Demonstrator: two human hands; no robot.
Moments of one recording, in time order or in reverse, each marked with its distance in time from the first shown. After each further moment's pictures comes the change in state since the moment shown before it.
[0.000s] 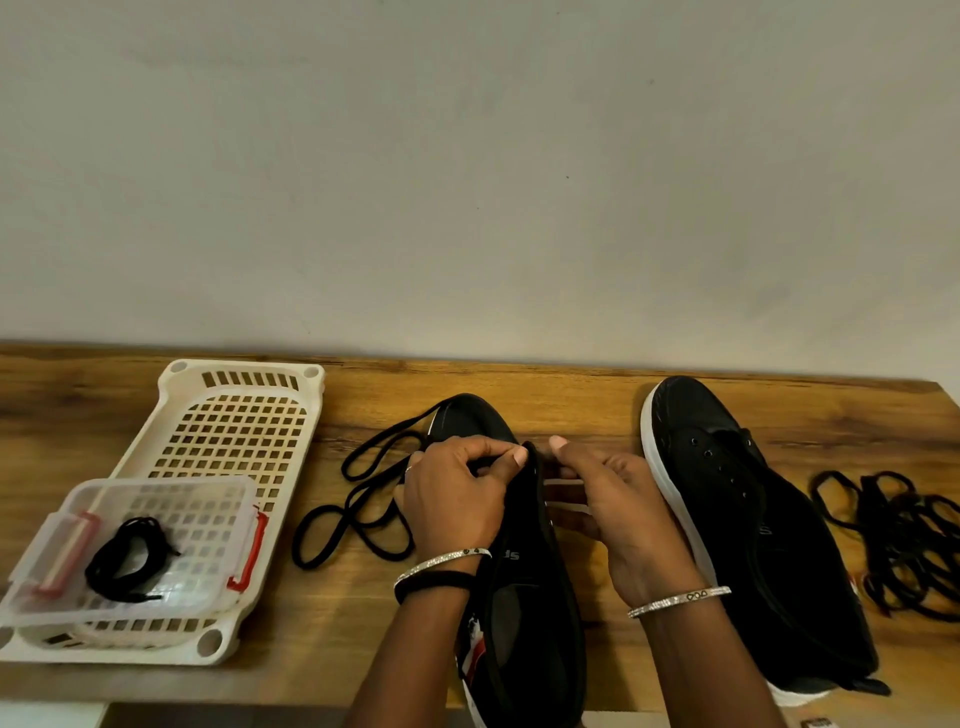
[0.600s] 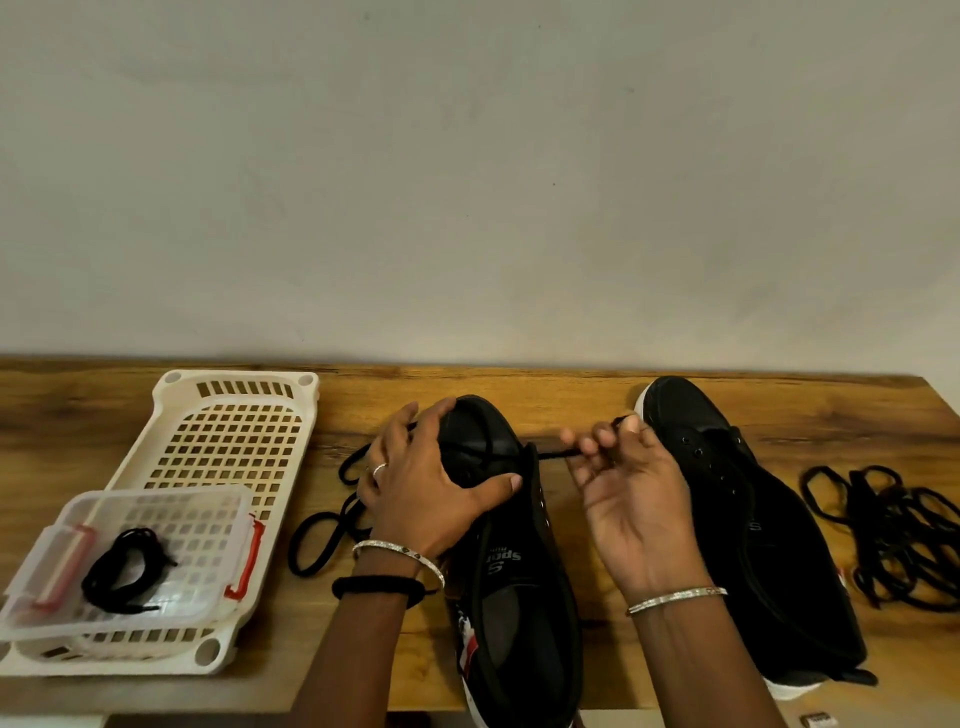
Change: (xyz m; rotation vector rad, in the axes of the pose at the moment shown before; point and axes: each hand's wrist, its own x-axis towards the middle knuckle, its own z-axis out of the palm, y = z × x) left_hand 0.006 0.010 -0.040 0.233 -0.231 -0.020; right_hand 0.009 -0.006 -0.004 0.872 0.063 -0.128
